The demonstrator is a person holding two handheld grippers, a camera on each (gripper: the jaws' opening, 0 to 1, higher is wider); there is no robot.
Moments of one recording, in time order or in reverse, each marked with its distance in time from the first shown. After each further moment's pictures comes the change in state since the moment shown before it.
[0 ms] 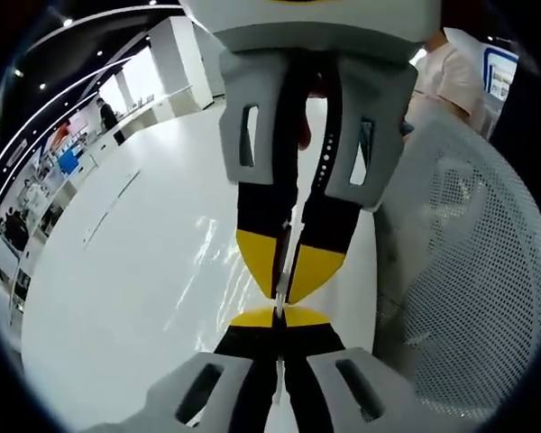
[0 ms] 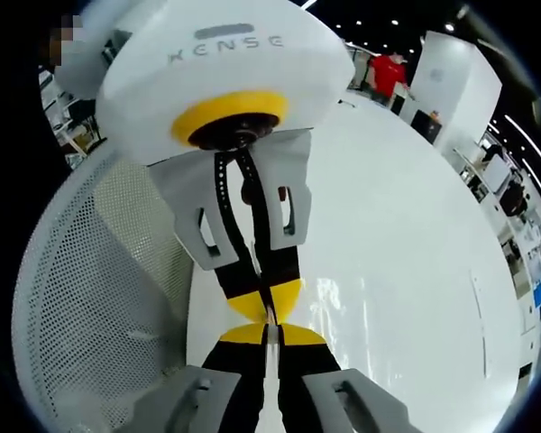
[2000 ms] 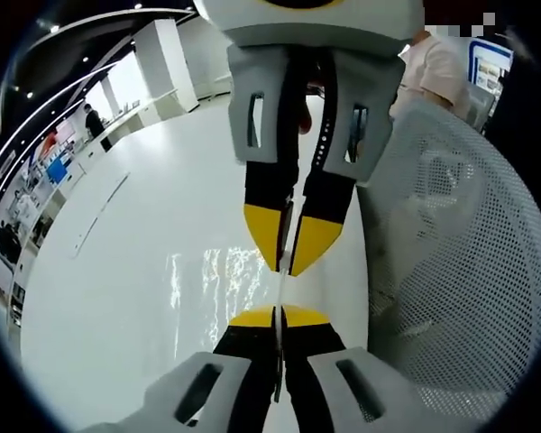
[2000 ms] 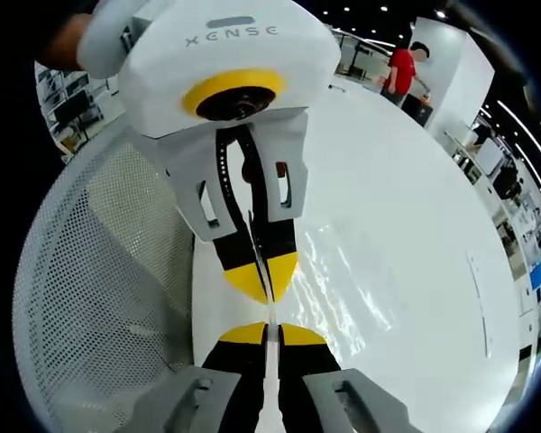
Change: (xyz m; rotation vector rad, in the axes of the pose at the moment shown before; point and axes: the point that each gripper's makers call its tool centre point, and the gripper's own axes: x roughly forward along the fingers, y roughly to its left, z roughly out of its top) left arm -0.006 -0.007 -0.008 0.044 -0.013 -0.062; right arm 0.002 0.003 -0.012 0.057 0.058 -0.033
